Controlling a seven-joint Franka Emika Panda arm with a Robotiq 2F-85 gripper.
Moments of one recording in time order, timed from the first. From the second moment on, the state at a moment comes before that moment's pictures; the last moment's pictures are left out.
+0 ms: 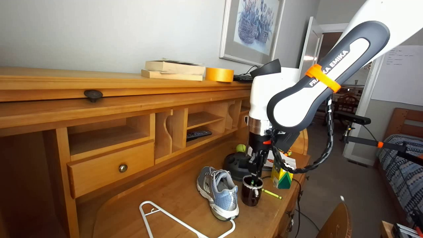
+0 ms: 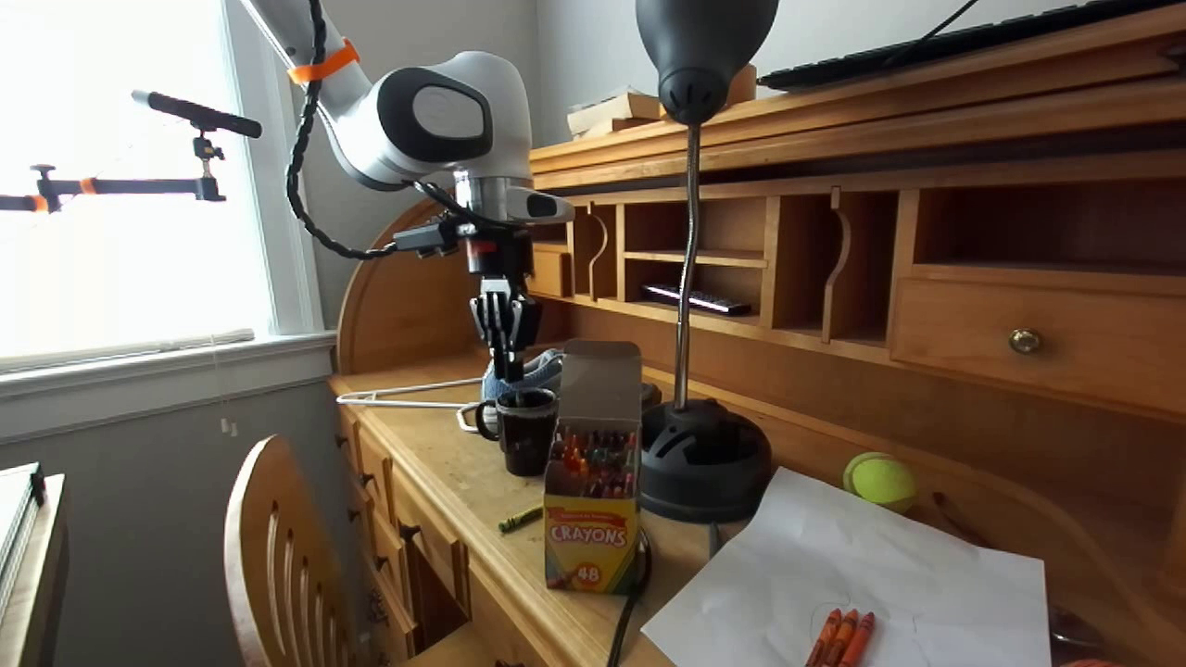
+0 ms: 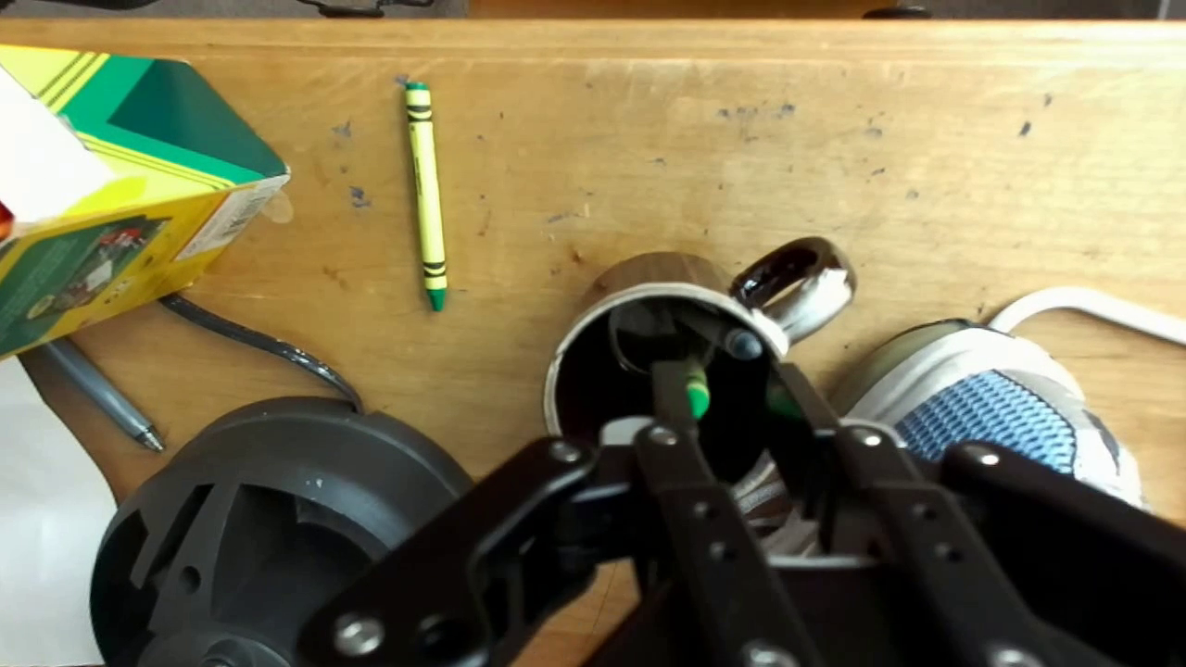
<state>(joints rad) -0.06 0.19 -0.05 -2.34 -0.15 2.52 0.06</state>
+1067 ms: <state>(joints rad) -0.07 0.04 -0.06 -2.45 -0.03 2.27 -0.14</state>
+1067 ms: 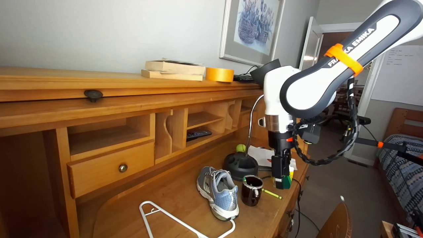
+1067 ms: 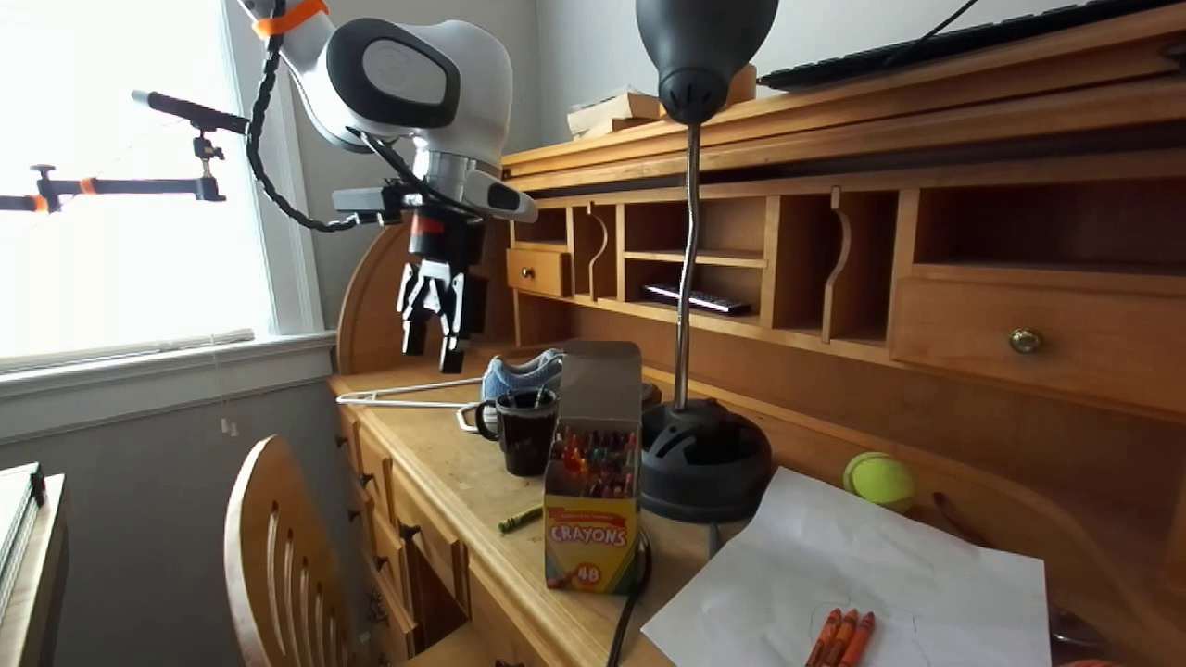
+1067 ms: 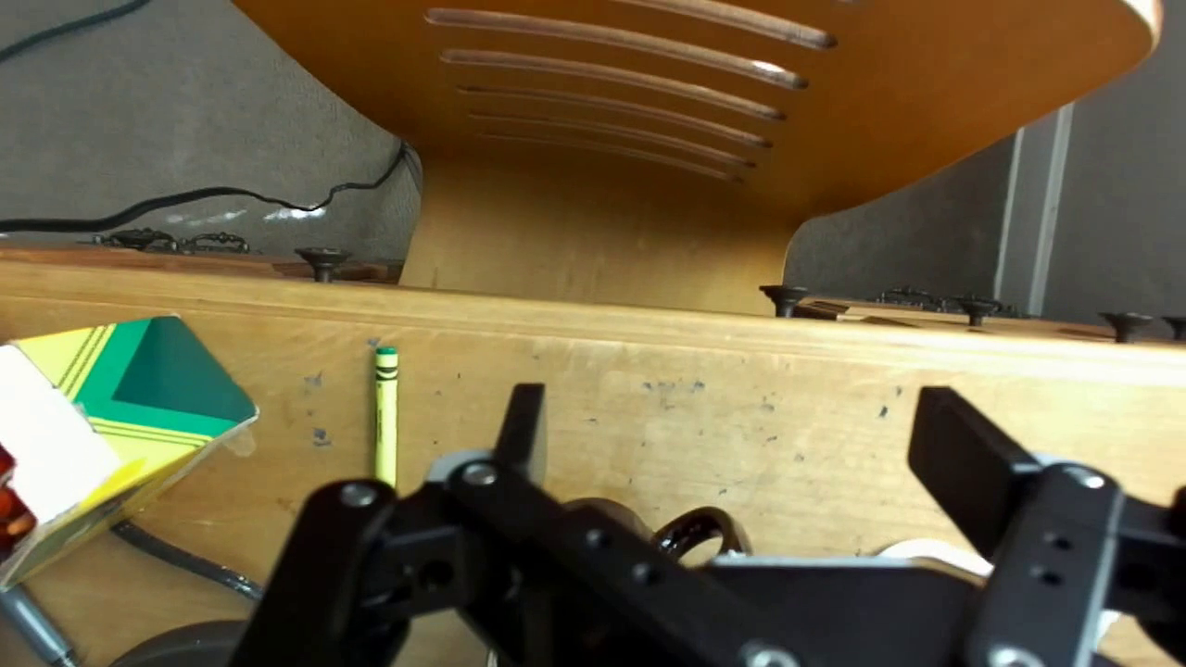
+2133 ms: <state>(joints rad) -0.08 0.05 -0.07 -2.50 -0.02 2.36 -0.16</state>
